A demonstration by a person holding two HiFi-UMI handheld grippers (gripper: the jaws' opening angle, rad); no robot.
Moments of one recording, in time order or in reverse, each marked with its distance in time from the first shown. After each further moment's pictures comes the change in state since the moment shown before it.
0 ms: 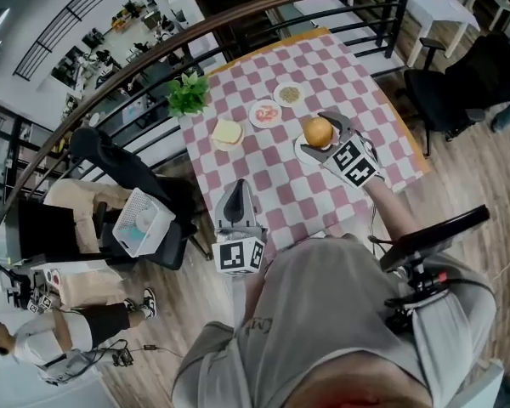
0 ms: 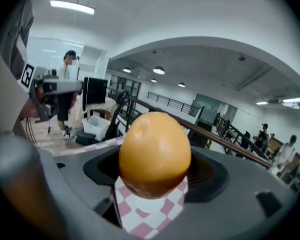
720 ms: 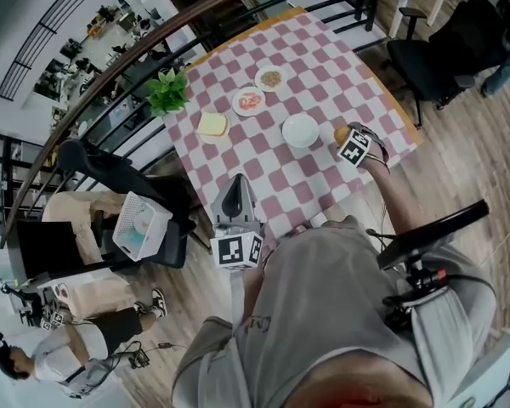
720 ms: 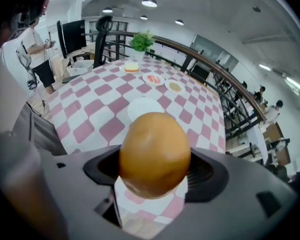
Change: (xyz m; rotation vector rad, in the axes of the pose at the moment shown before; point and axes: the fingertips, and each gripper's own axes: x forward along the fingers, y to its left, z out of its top) left arm 0.003 -0.020 -0.023 0.013 0.074 -0.101; right arm 0.014 -0.014 -0.315 0.078 0.685 -0.026
